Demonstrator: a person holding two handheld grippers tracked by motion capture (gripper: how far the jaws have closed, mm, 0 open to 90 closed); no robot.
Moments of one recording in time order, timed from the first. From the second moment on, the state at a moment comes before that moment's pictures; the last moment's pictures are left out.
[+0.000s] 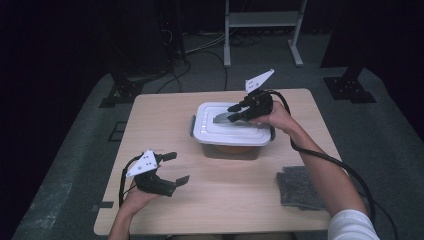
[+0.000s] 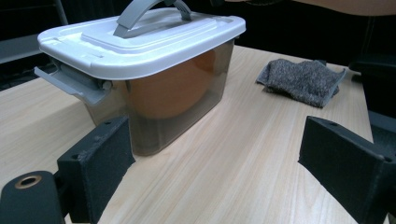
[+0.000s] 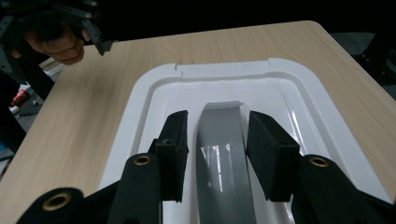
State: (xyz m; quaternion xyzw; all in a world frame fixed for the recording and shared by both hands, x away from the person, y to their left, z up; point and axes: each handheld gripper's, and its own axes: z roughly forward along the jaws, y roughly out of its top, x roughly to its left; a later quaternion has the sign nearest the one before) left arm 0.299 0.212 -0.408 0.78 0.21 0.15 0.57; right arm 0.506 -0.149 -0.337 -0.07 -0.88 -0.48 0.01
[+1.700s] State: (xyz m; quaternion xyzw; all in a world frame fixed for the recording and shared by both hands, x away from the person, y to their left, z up) left arm 0.298 0.202 -0.409 0.78 0.20 0.15 0.57; right arm 0.397 -0.295 -0.332 -0.15 -0.84 -0.52 -0.05
